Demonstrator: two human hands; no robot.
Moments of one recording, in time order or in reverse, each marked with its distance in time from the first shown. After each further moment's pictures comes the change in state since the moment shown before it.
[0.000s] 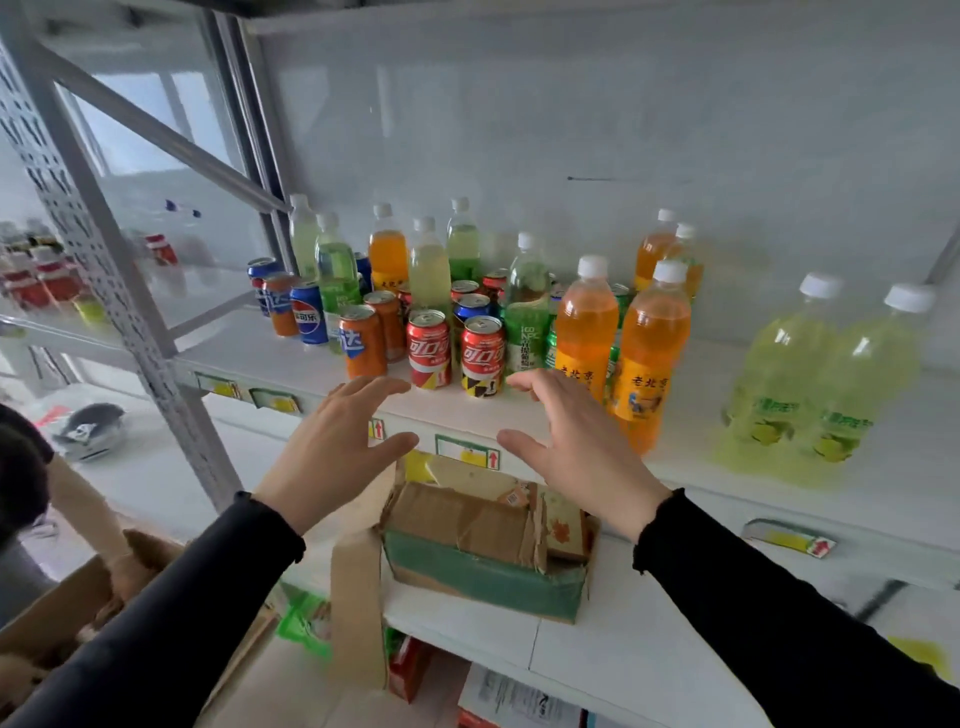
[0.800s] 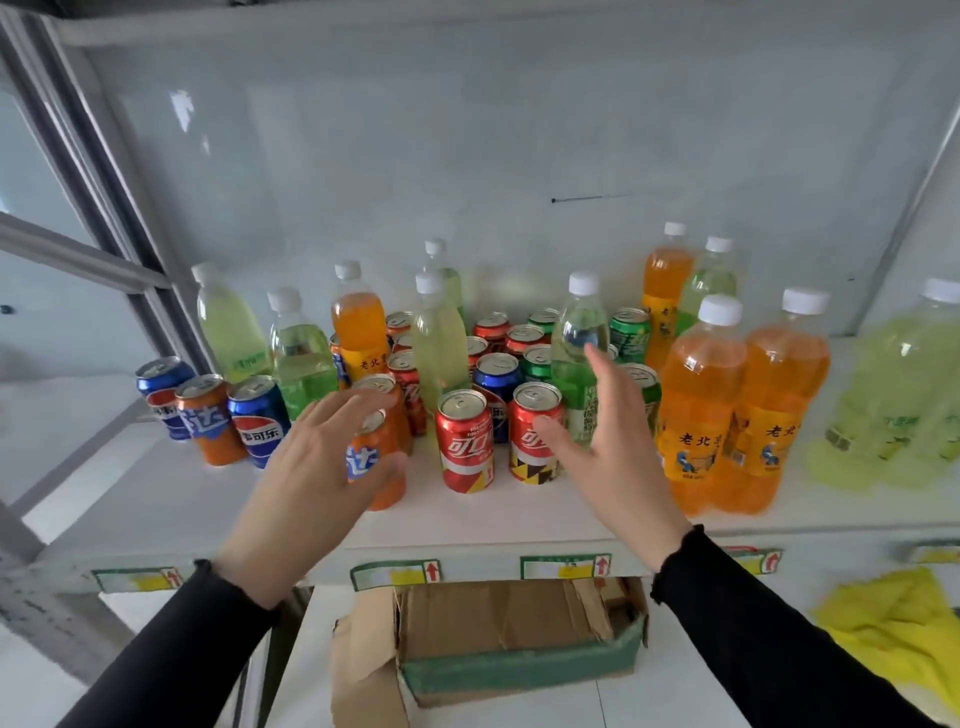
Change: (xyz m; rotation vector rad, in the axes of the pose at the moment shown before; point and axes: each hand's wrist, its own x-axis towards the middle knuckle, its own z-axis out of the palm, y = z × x) left_hand 0.164 -0.148 -0.020 -0.187 0.009 0.322; right_hand 0.137 -0.015 0.092 0.038 0.493 0.398
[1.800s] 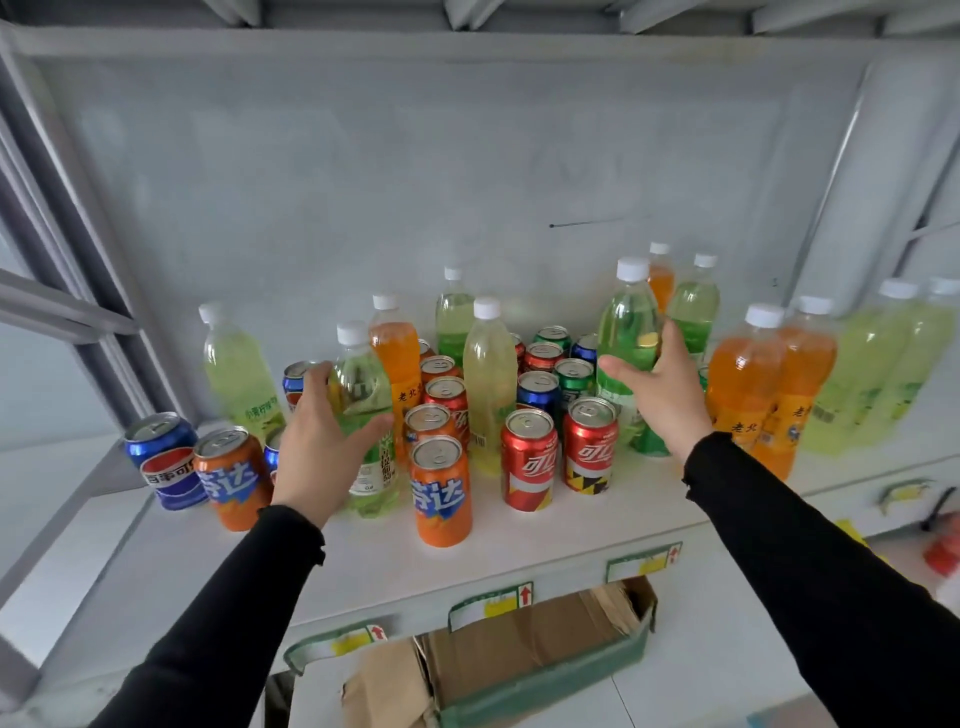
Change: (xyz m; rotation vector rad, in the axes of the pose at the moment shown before) left_hand 0.085 -0.136 -0.001 -0.403 0.065 -0.192; right_hand 0.066 -0.032 0.021 0.055 0.292 0.353
